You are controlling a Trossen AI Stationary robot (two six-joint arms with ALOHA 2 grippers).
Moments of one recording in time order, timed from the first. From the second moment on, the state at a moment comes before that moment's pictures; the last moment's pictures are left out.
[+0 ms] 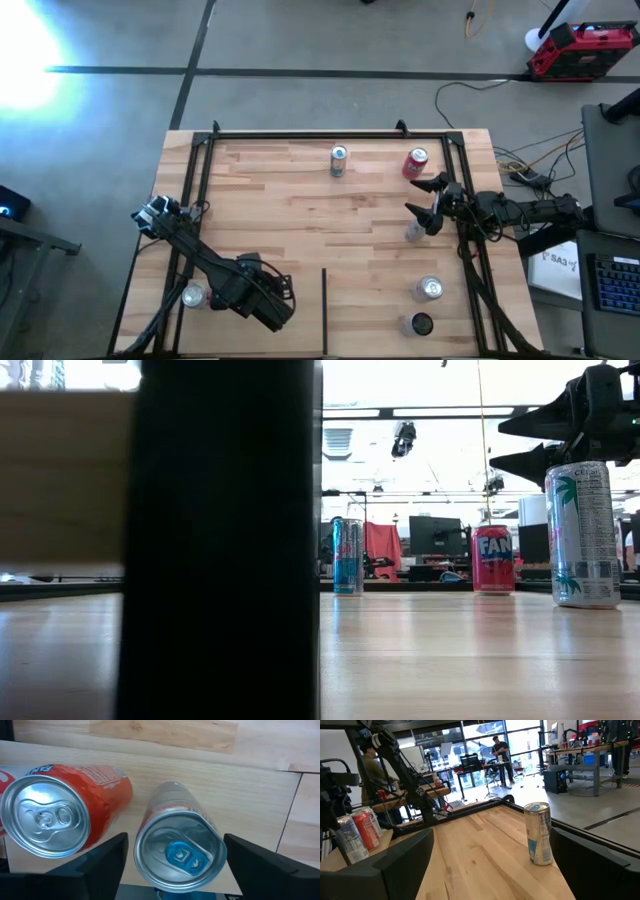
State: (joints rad) left arm -0.63 1.90 1.85 -1.52 -0.03 -2.34; right arm 0.08 0.08 0.04 0.10 0.39 0.18
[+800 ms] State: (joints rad) left arm -0.58 1.82 2.04 -1.57 -0.11 -2.32; right arm 0.08 0.08 0.04 0.10 0.39 0.18
